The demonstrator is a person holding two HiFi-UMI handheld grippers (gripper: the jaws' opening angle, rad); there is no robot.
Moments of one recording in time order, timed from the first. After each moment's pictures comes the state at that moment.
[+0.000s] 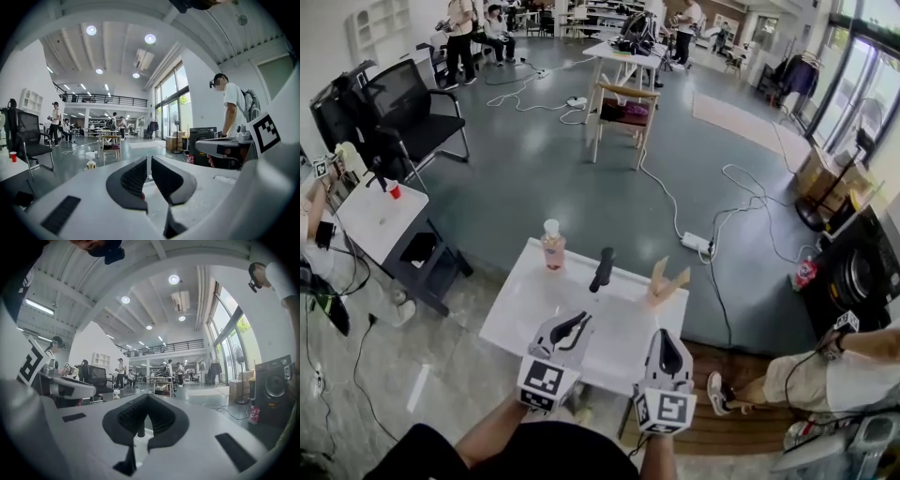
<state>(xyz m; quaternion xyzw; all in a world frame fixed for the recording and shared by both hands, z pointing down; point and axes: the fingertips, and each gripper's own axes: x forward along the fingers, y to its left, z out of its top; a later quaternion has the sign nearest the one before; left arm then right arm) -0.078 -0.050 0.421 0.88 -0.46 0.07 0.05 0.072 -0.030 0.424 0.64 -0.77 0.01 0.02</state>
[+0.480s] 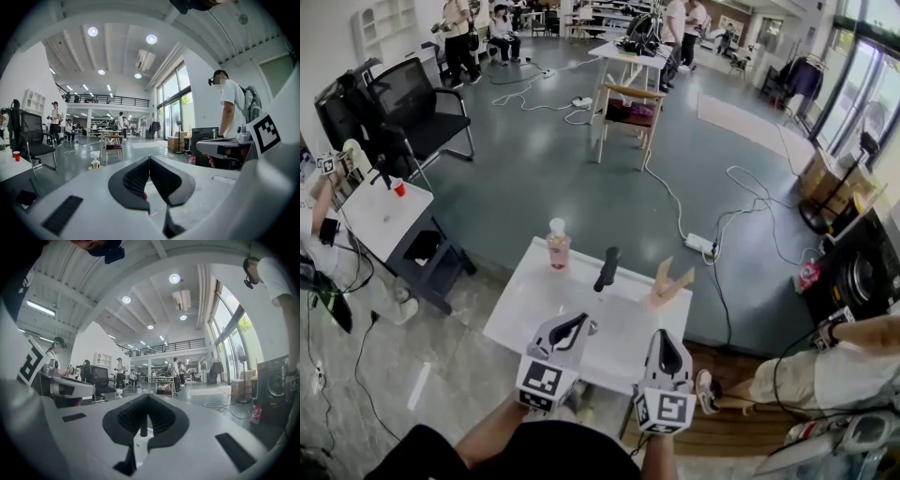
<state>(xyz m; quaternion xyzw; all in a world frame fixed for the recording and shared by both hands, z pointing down) -0.091 -0.045 0.419 0.88 -0.47 0.07 0.05 0.062 -0.027 0.425 0.63 -0.78 0.01 0.02</state>
